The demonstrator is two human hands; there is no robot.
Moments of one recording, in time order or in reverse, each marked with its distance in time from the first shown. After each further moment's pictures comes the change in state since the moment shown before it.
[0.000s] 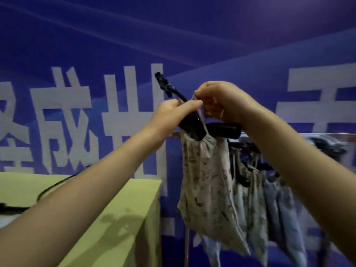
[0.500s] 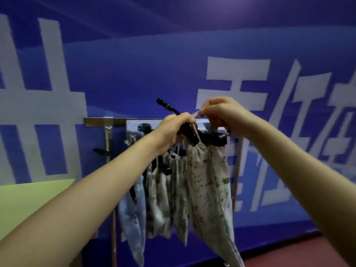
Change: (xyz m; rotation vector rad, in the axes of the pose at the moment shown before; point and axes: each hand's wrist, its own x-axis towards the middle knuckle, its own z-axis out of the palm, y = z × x) left_hand 0.037 -0.044 0.202 -0.487 -0.442 -0.239; right_hand -0.069 0.057 -0.187 -0.386 0.262 0.205
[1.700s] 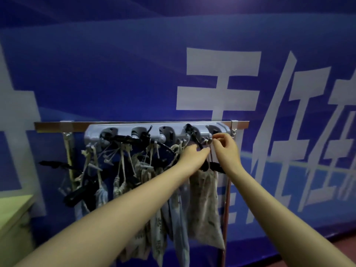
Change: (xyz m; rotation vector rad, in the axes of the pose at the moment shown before) left_hand 0.095 -0.111 0.107 0.377 0.096 -0.132; right_hand 0.036 0.194 -0.047 -0.064 0.557 -0.067
